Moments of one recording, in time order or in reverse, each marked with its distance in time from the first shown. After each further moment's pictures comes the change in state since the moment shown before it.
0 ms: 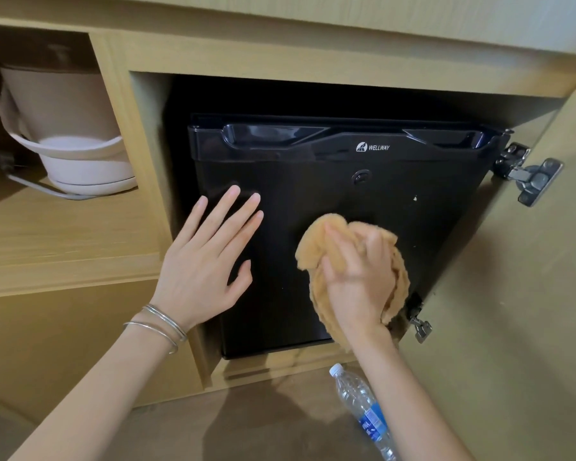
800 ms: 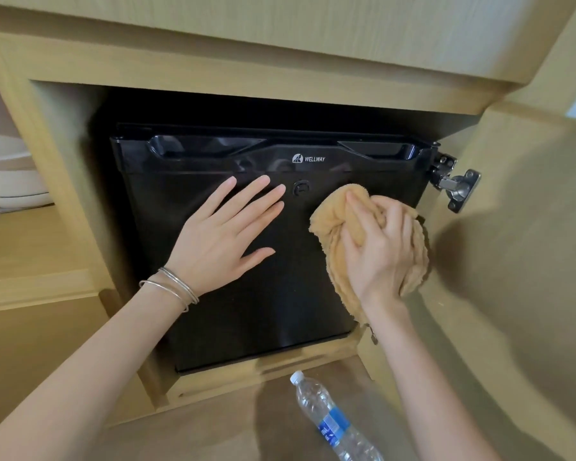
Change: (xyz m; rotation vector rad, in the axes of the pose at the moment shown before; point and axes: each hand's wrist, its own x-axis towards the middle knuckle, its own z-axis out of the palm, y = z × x) left_hand 0.078 0.037 0.027 0.069 0.100 0.220; right_hand 0.048 0.060 -0.057 -0.193 0.127 -0.044
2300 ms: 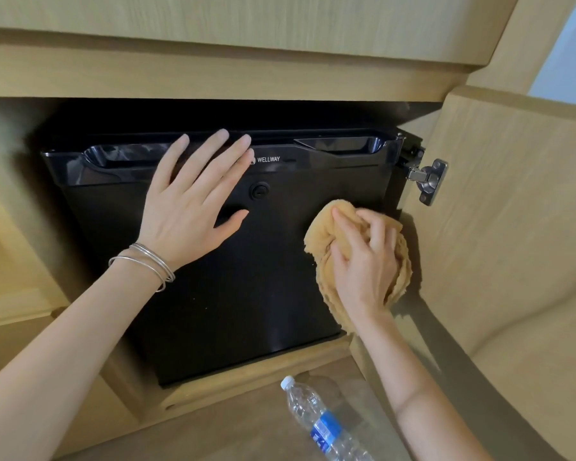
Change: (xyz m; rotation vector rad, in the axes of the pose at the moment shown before) left_hand 0.048 -0.010 -0.002 0.143 0.257 -0.073; right_hand -0.015 0.045 0.019 0.052 0.015 0.012
